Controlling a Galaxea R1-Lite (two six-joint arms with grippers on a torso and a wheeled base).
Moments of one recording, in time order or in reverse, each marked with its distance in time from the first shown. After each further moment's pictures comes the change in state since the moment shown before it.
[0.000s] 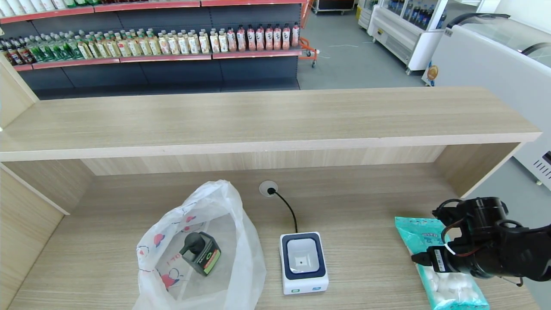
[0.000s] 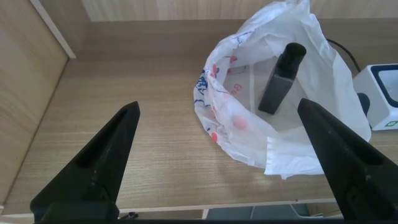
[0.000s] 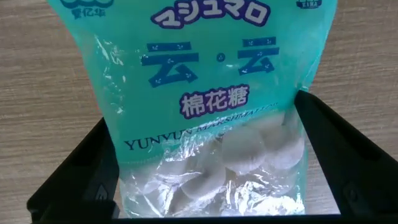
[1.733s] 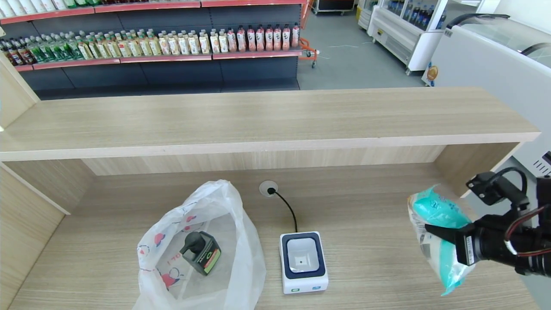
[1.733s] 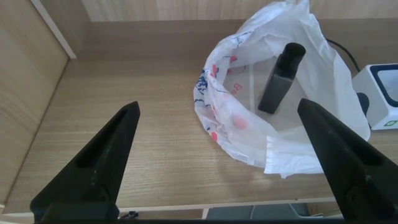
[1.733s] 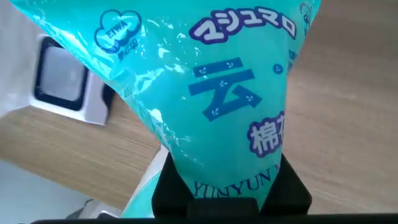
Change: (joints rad) left arm -0.001 0.000 0.000 0.000 0.000 0.000; right arm 0.131 -0.527 0.066 0.033 0.297 -0.092
